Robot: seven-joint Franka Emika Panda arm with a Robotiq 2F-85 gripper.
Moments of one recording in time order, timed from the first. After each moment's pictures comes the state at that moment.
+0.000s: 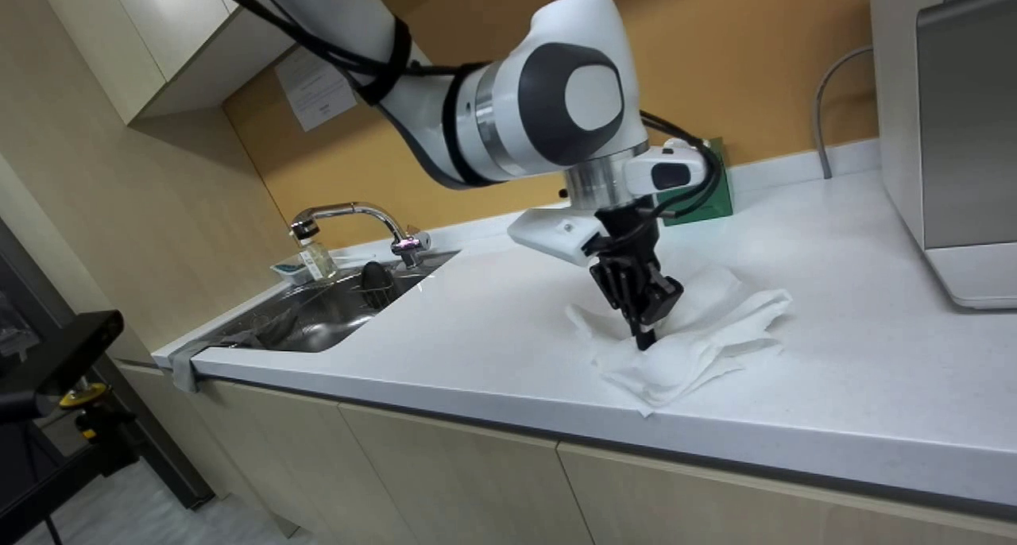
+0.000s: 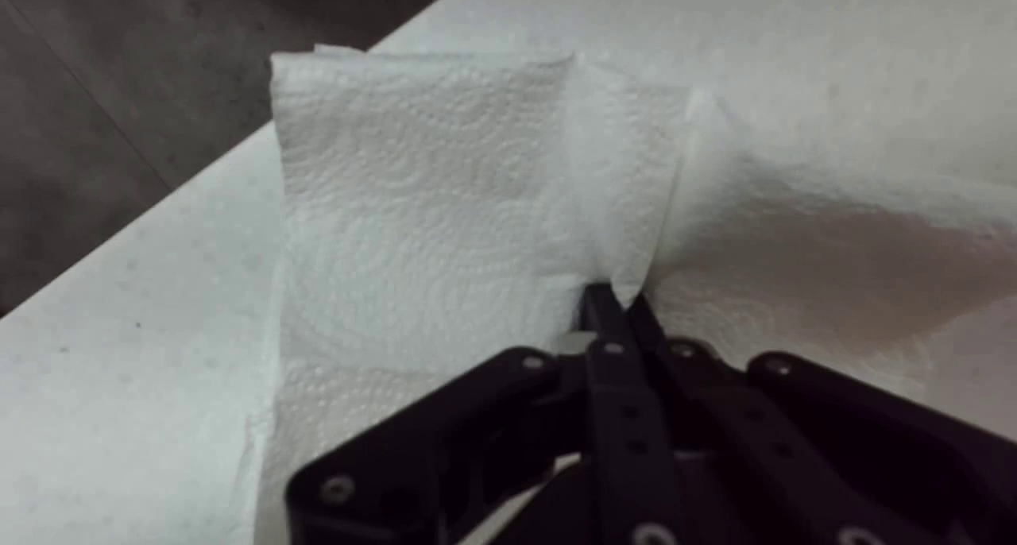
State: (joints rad) arm 0.02 0.34 -0.11 -2.17 0.14 2.50 0.39
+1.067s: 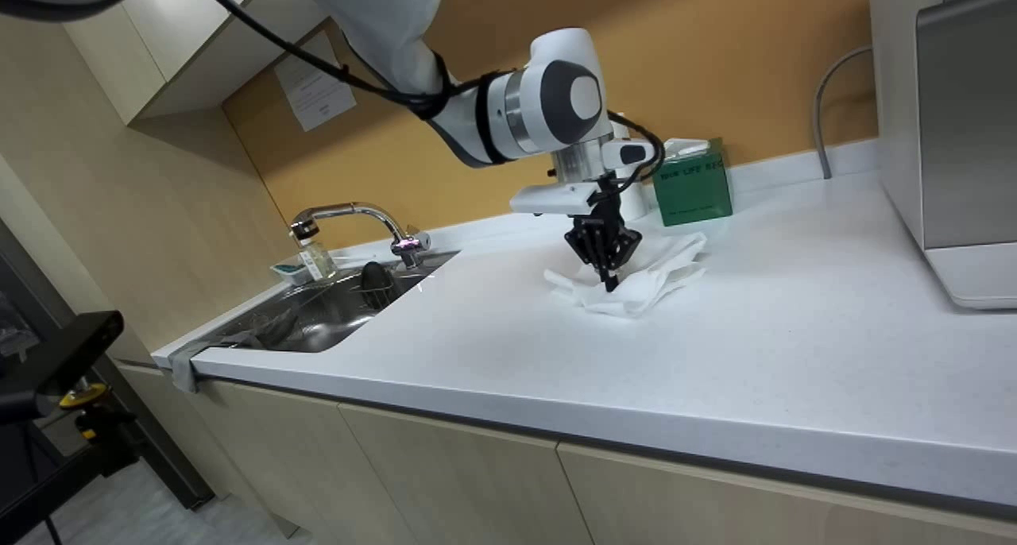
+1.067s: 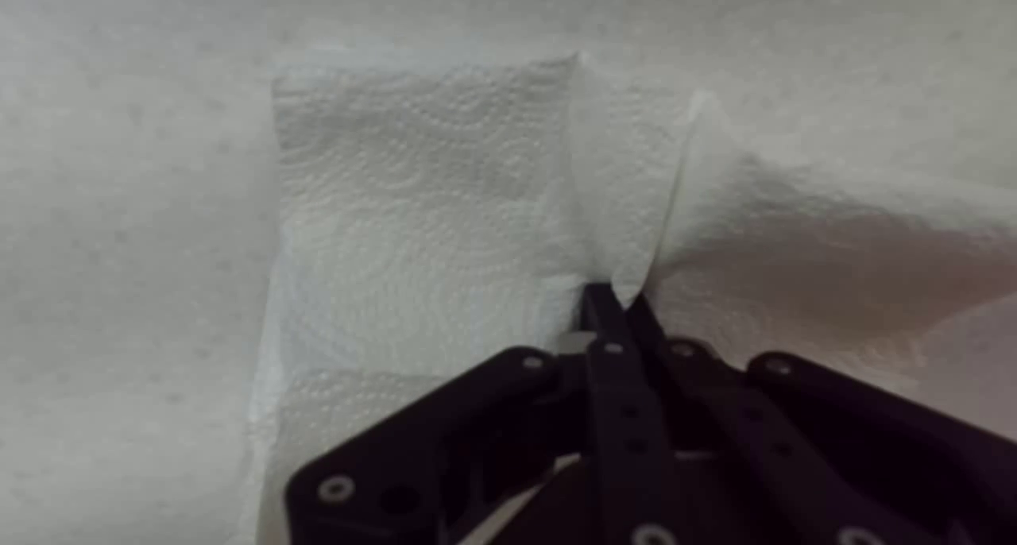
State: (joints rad) arm 0.06 0.69 -0.02 -1.57 0.11 2.26 0.29
